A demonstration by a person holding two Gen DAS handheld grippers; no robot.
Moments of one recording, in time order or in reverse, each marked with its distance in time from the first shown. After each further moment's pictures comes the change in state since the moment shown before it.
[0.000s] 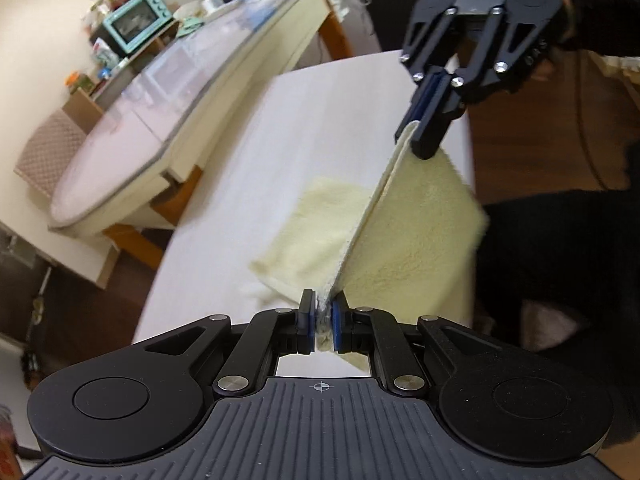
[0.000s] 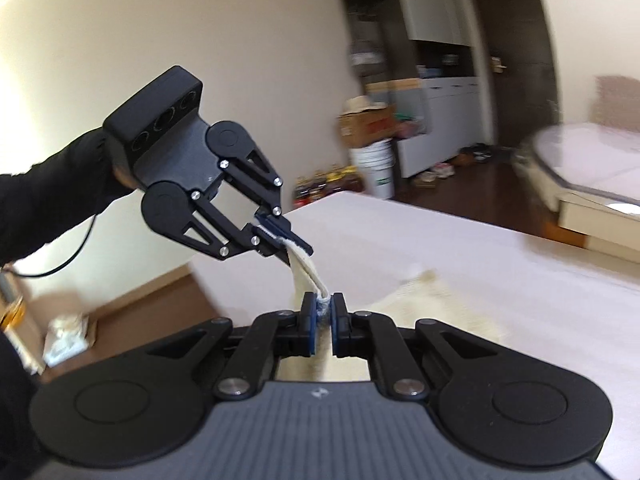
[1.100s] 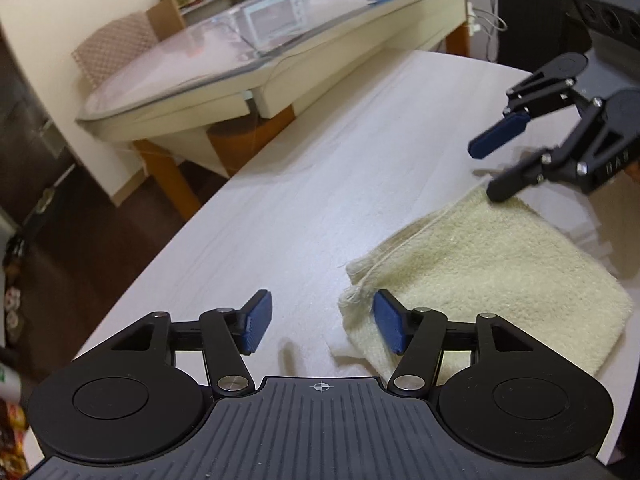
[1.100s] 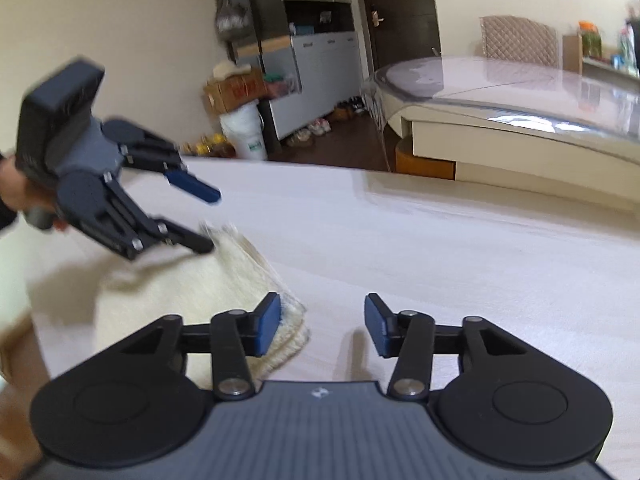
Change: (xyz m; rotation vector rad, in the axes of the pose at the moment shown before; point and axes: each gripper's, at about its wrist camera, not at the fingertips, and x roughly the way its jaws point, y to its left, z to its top) left arm 0.084 0.063 -0.022 -0.401 -0.013 0.084; right arm 0.064 -0.099 -0.025 0.088 0.129 -0.326
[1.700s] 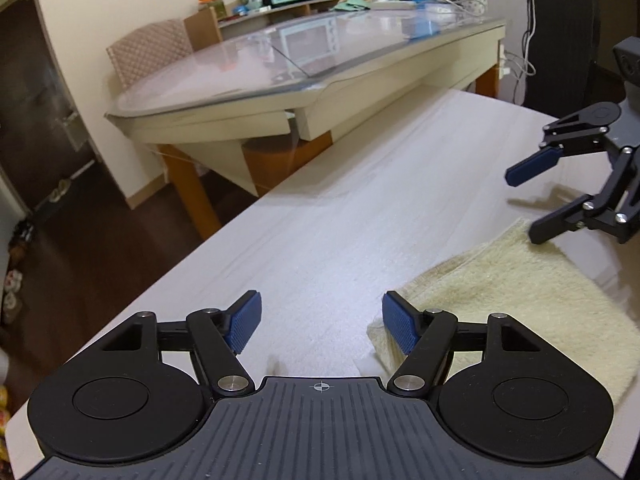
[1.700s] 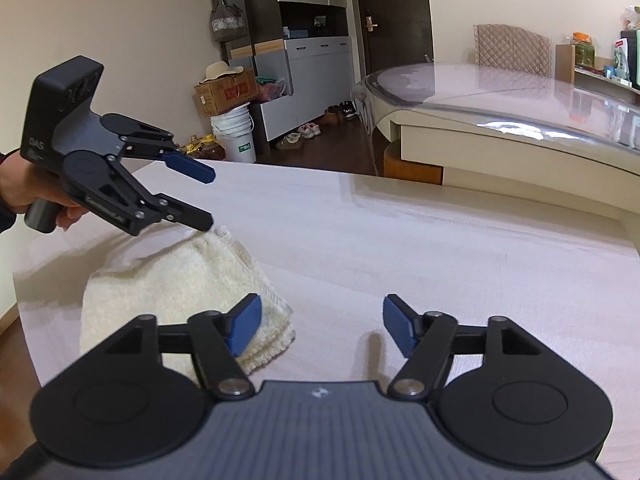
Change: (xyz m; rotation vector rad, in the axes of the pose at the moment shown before) left arm 0.007 0.016 -0.001 -0.096 -0.092 0.045; right arm -0.007 -0.005 -0.007 -0.003 -0.014 -0.026
